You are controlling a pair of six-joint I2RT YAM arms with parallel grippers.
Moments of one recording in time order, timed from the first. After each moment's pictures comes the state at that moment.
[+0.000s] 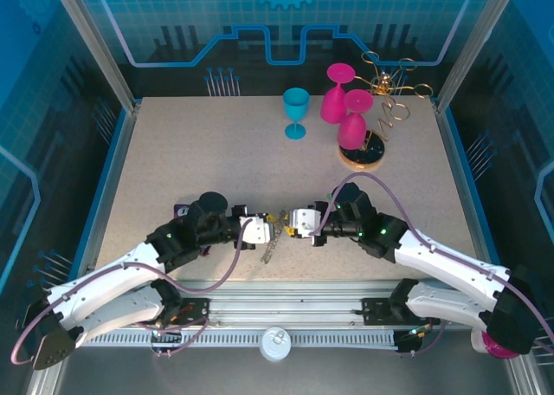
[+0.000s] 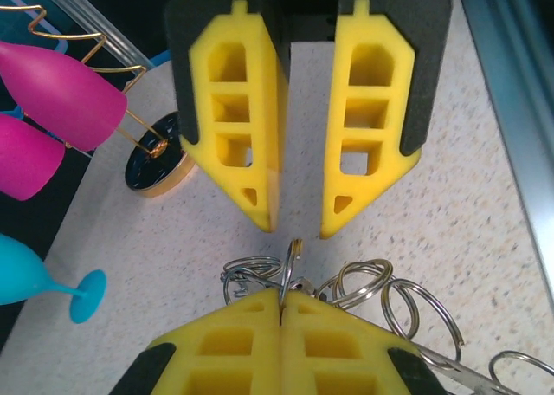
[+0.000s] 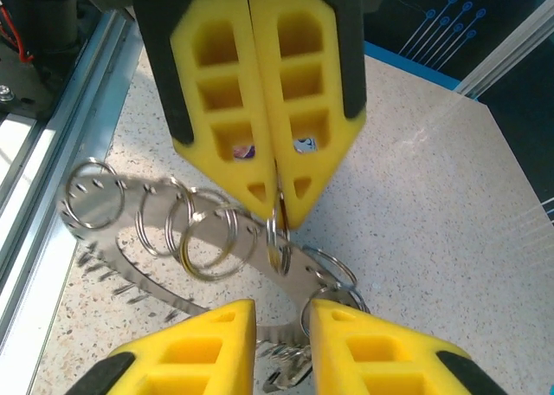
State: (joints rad) left arm -0.80 0.89 0.63 -0.19 0.26 0.75; right arm 0.83 1.03 0.69 -0.14 -0.39 -0.70
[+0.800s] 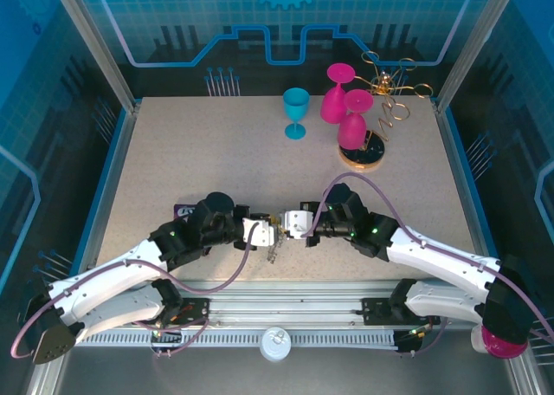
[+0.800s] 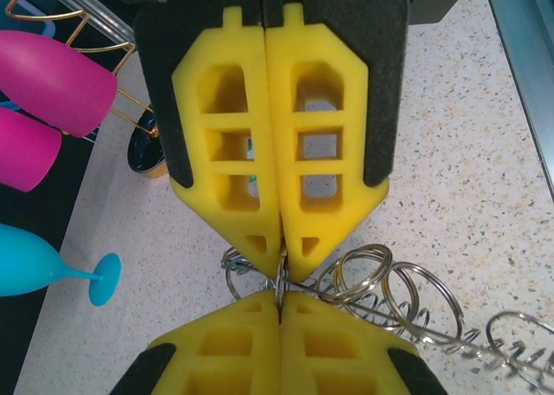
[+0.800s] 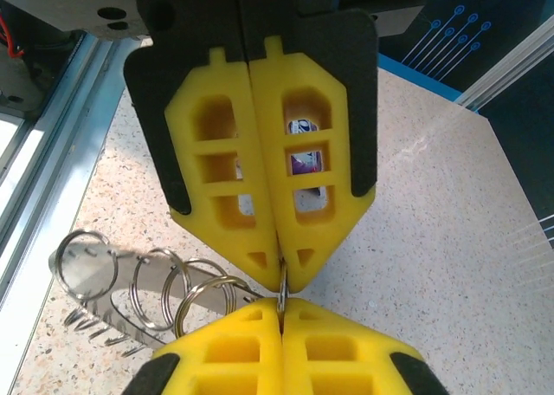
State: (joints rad) left arm -0.84 0.92 0.66 -0.25 0.19 0.80; right arm 0.87 1.09 0.70 -0.08 -0.35 -0.71
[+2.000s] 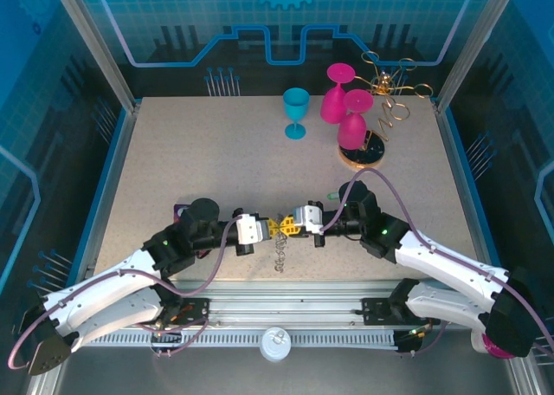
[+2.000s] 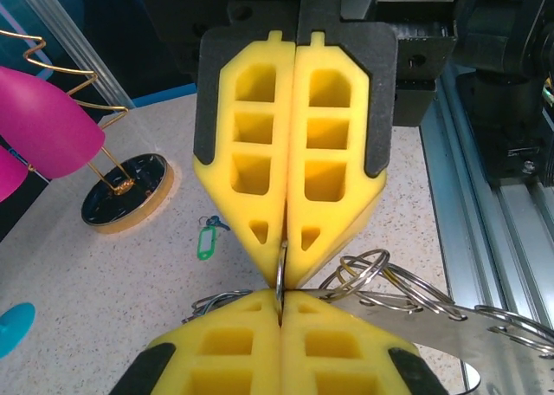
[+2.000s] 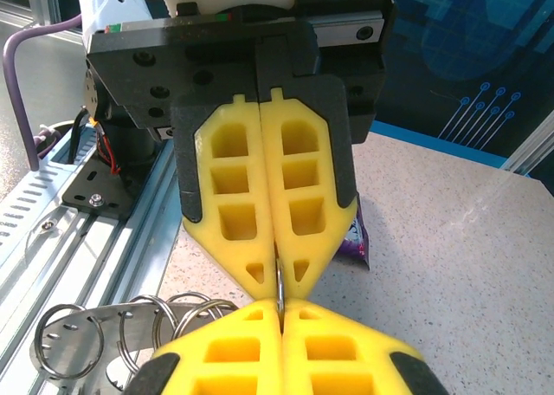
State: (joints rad) left arm -0.81 0.82 0.55 -0.04 0.40 0.48; right arm 0.79 1.02 0.64 0.03 -0.65 -0.54
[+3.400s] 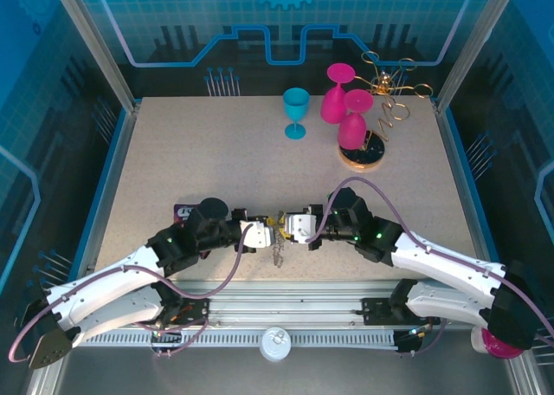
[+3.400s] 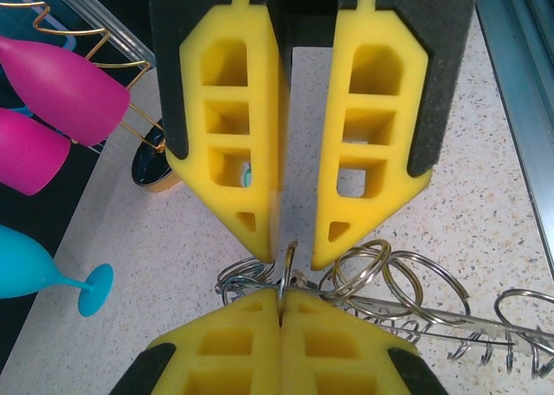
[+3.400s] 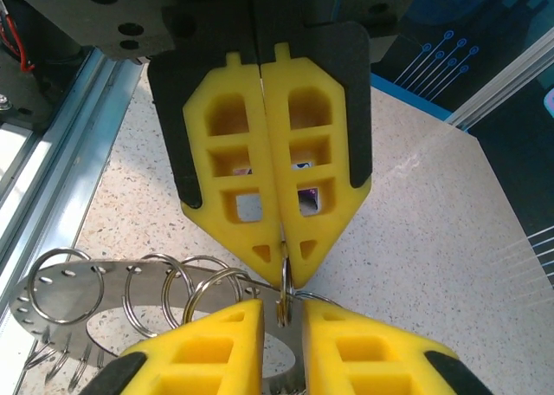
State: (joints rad) left arm -0.84 0.86 0.58 -0.14 0.22 0.72; right arm 0.88 1.04 0.65 -0.04 -0.36 -0.71
